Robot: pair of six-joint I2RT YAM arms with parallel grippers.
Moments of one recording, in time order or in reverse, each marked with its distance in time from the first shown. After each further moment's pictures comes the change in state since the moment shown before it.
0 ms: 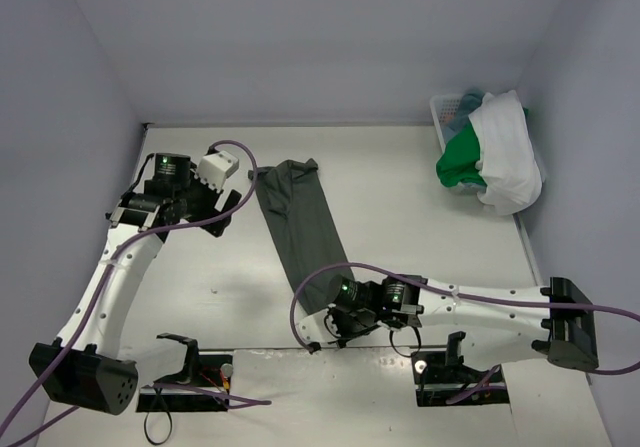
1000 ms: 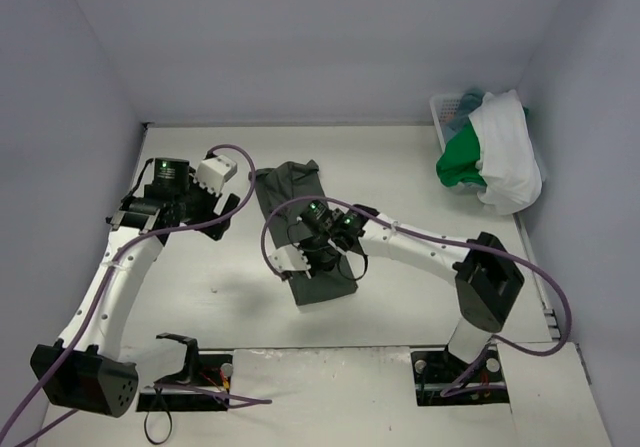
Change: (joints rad) left arm 0.019 -0.019 -0.049 0.018 0.012 -0.005; right arm -0.355 0.439 0.426 -0.036 -0.136 -0.390
